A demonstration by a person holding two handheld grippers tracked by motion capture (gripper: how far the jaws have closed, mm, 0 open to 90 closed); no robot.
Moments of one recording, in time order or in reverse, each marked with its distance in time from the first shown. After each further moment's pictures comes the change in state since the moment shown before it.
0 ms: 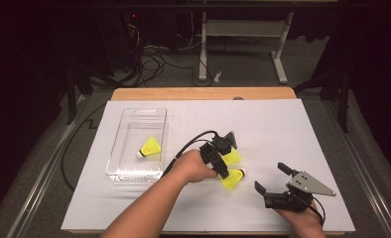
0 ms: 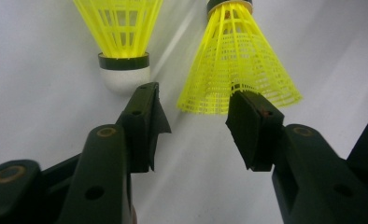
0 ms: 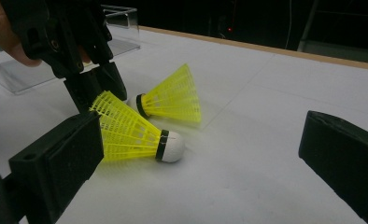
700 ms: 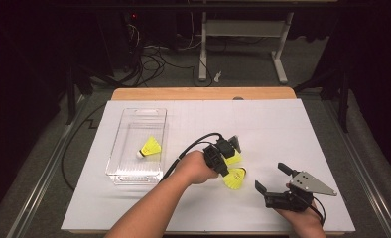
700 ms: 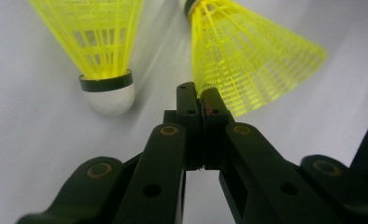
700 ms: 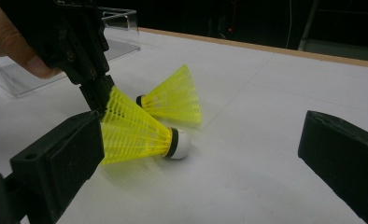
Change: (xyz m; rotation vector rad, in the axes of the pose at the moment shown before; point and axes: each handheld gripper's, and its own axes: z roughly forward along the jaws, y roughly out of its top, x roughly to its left) left arm -0.008 0.002 0.005 -0.018 0.010 0.077; right arm -0.001 0.000 0.000 -0.002 0.000 0.011
